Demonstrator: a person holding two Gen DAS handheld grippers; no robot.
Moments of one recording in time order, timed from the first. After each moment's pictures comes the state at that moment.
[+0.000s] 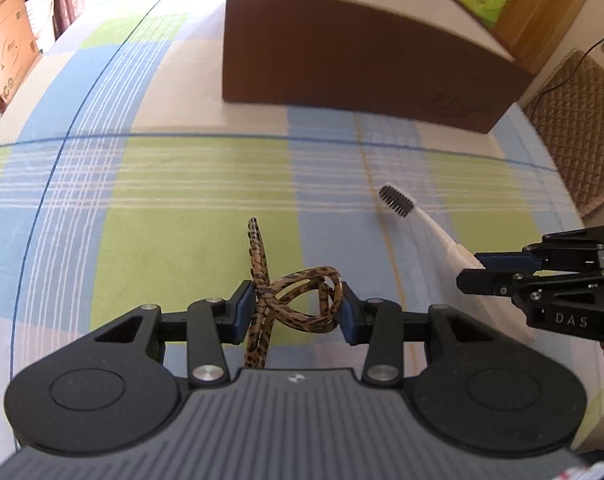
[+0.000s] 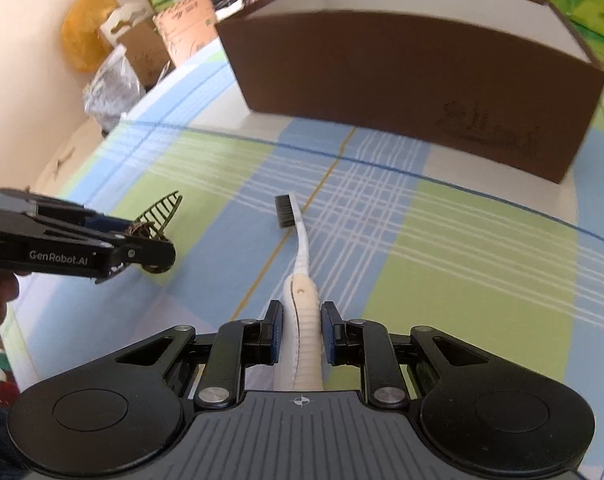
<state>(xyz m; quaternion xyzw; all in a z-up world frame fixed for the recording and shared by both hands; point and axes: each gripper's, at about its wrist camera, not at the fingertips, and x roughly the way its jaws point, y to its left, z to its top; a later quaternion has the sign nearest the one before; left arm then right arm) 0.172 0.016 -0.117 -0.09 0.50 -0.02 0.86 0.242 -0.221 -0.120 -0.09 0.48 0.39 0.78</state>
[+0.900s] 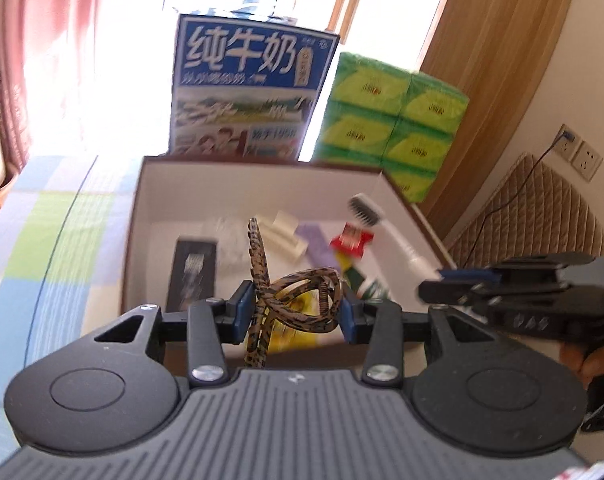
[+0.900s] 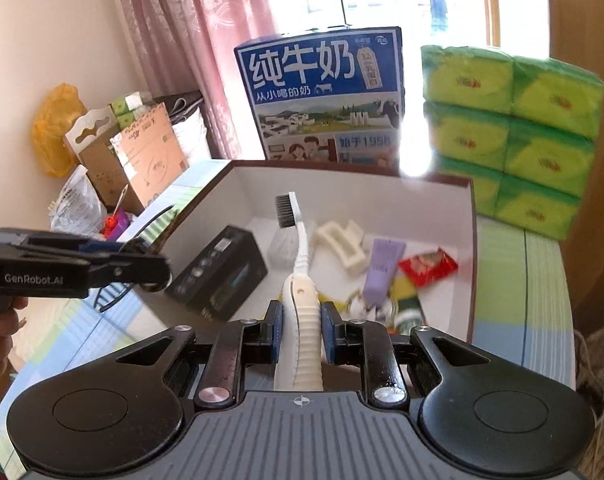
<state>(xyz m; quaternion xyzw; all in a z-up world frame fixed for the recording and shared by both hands) 0.342 -0.001 0.002 -0.10 0.37 -0.09 0.92 0.398 -0.223 0.006 -0.05 0.37 0.36 0.85</state>
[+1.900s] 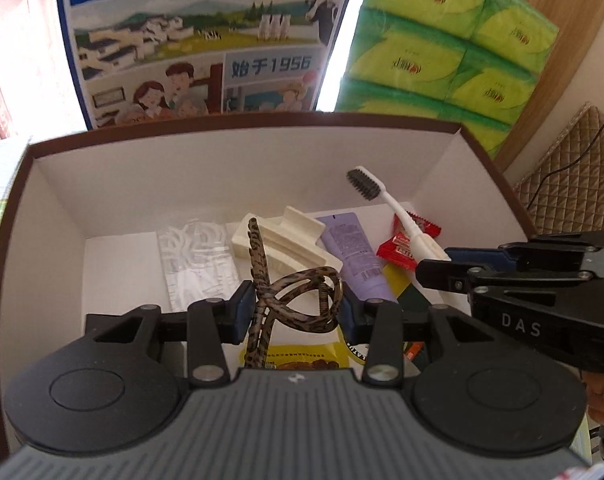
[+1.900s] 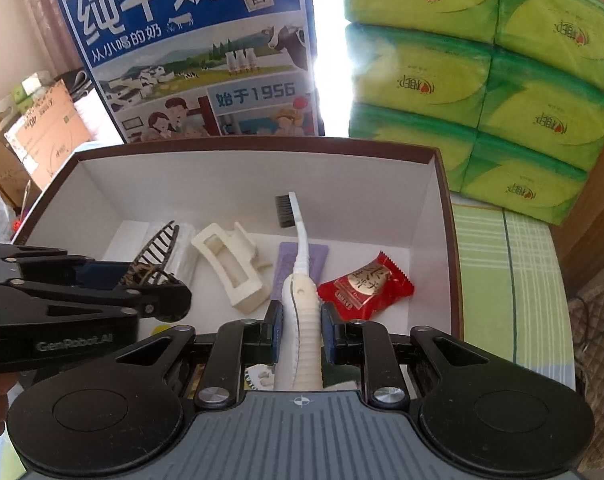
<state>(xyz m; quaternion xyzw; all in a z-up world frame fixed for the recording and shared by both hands) 0.508 -0.035 -0.096 -0.06 0.47 -0.08 0.88 0.538 -0.187 -0.068 -0.06 0.45 0.25 0.85</state>
